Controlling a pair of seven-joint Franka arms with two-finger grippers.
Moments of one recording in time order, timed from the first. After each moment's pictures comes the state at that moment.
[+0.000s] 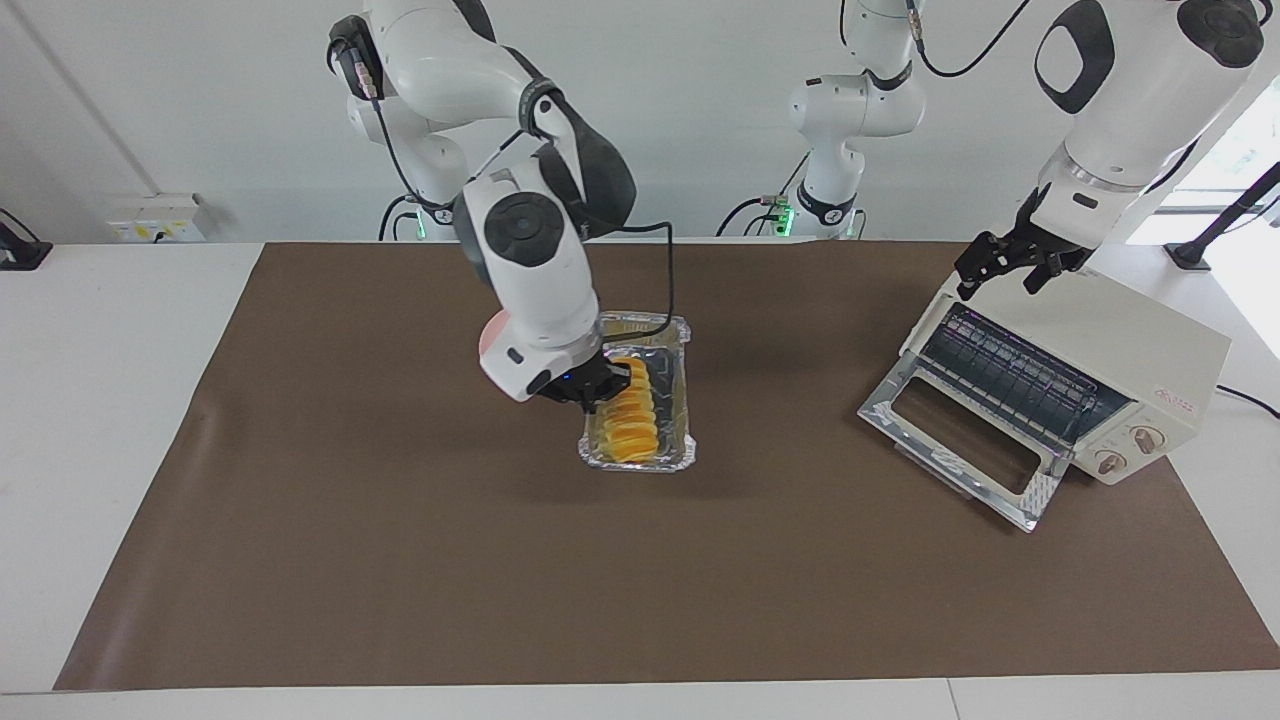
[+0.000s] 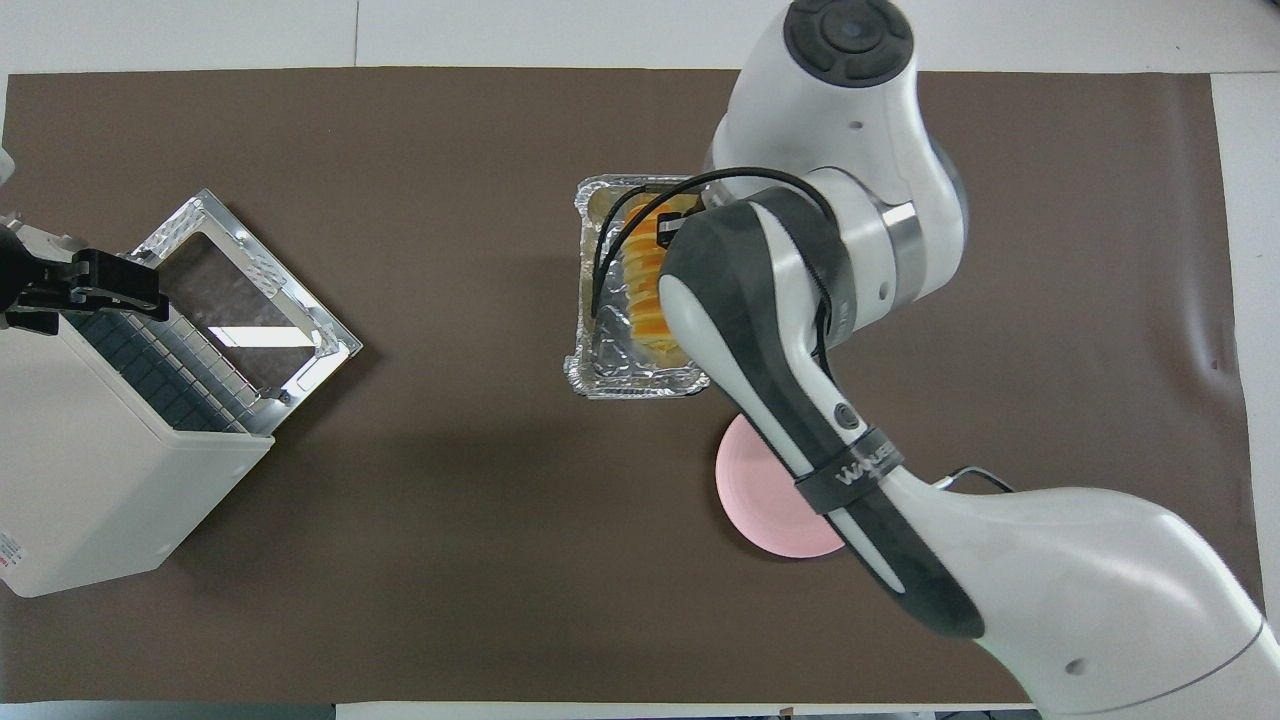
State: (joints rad) left arm -0.10 0.00 0.06 -1.64 -0.02 1.60 -0.08; right arm 0.44 0.55 0.07 -1.20 0.10 1.75 0.54
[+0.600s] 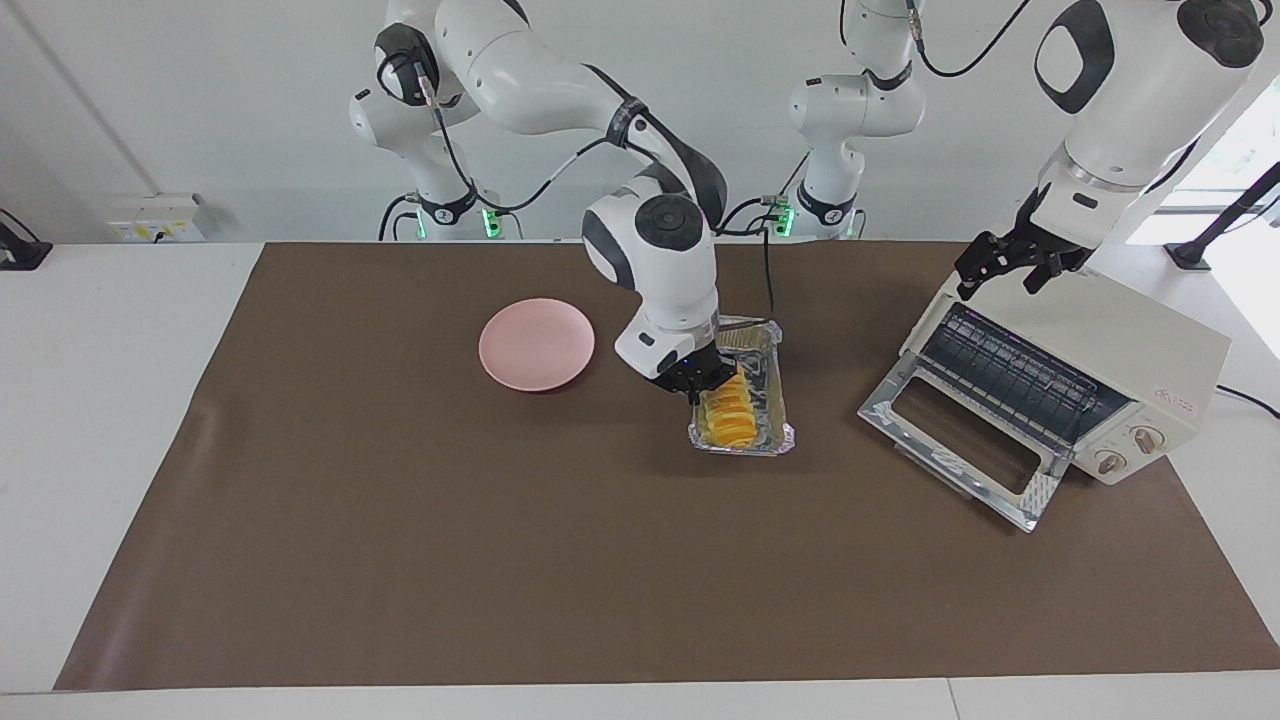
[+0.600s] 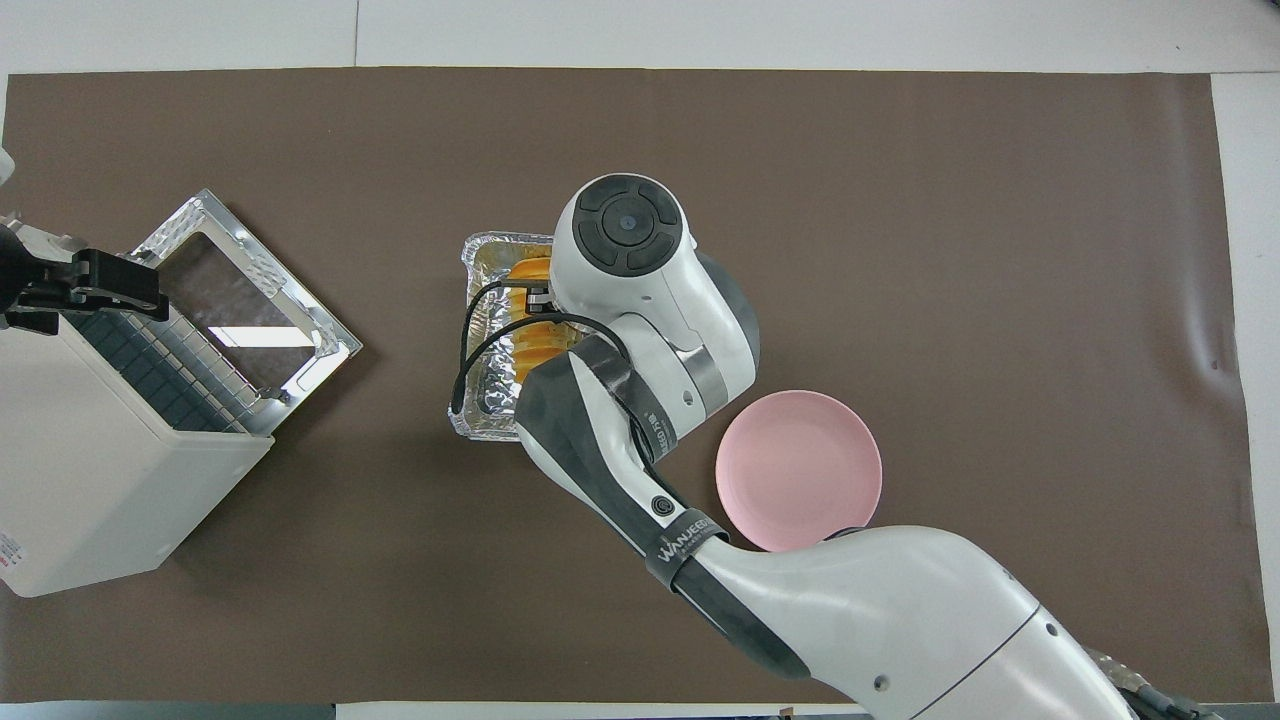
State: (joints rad) left arm -0.10 0.00 0.06 -1.64 -0.02 1.60 -0.08; right arm 0.57 0.60 0.06 -1.39 0.09 2.10 0.67
